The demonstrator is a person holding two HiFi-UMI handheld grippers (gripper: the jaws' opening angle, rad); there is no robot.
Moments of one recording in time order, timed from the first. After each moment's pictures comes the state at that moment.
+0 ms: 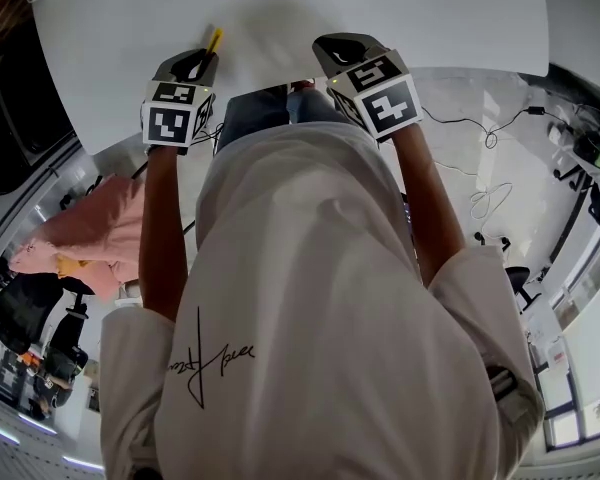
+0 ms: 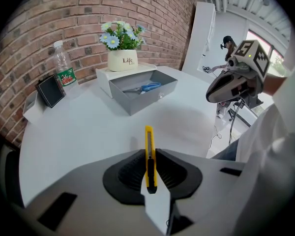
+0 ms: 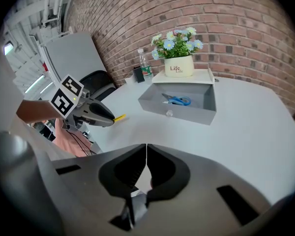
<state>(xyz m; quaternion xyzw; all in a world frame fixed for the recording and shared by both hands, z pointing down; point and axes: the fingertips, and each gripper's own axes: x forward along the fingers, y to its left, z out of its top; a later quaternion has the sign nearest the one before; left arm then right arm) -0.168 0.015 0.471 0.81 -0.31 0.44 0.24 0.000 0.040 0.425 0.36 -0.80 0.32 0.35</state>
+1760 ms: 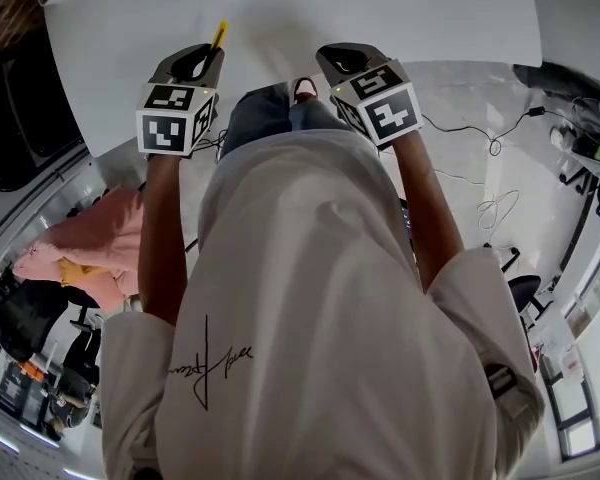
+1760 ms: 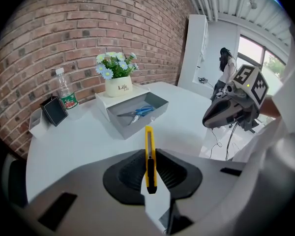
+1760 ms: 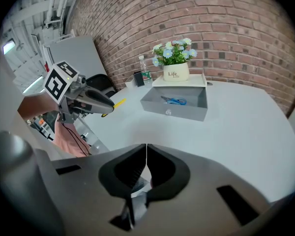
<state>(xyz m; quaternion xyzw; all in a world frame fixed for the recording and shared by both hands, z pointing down) -0.141 0.014 0.405 0.84 -0.32 0.39 0.21 0.008 0.067 0.411 0.38 -0.81 0.30 0.33</state>
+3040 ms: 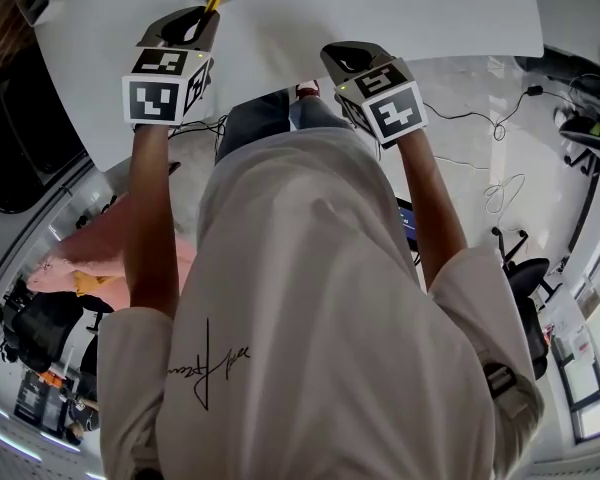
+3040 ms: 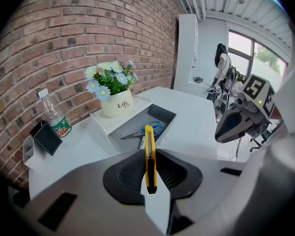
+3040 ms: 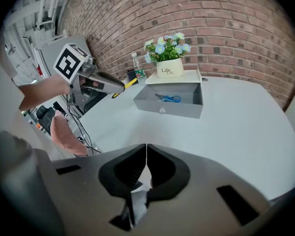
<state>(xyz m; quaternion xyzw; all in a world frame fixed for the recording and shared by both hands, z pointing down) -0.112 -0.065 0.383 0.86 -0.29 0.39 0.15 0.019 0.055 0.419 0.40 -0.79 0.33 0.34</state>
